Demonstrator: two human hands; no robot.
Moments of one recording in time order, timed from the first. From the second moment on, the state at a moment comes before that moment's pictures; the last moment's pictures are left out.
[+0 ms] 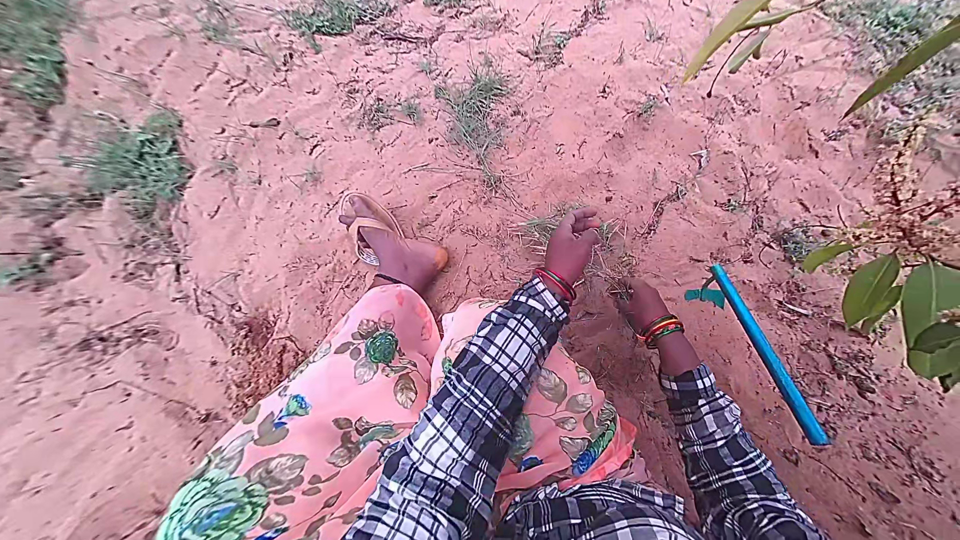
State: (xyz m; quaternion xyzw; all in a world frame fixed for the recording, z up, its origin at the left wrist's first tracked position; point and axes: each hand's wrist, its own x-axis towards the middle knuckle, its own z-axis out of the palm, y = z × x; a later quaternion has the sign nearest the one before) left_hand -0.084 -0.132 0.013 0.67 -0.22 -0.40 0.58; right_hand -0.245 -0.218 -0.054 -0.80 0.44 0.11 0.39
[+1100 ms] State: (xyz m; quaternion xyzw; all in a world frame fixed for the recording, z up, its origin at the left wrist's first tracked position) left_hand -0.076 -0.129 0.006 0.72 -0.19 -0.34 0.58; right_hand -0.206 -0.205 -0.034 -0.49 0.32 -0.23 0.78
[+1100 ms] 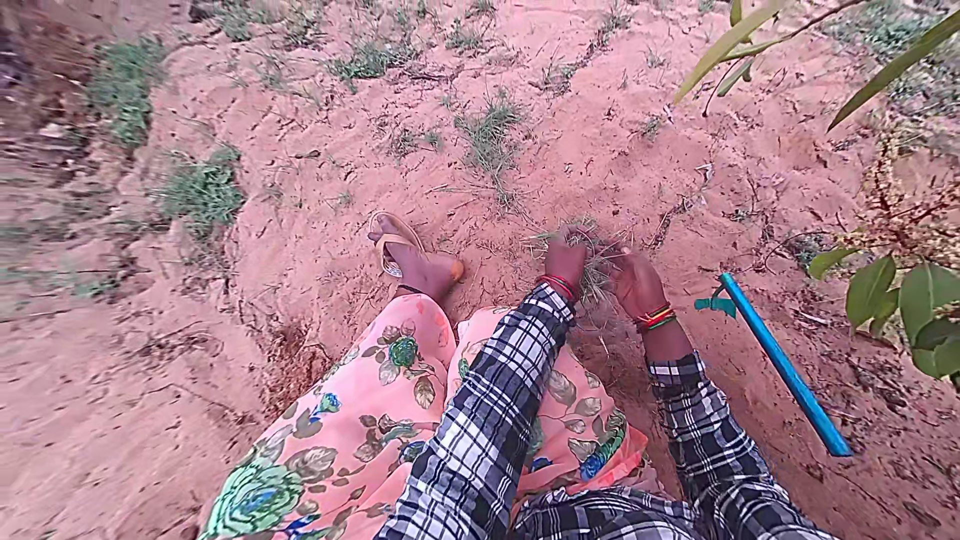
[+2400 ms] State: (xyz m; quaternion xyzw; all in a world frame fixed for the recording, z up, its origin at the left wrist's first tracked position) left_hand -0.041 -0.110 0.018 0.58 0.08 -0.24 0.77; right_hand -0.150 -0.205 -0.079 -0.75 0.38 -0.26 0.48
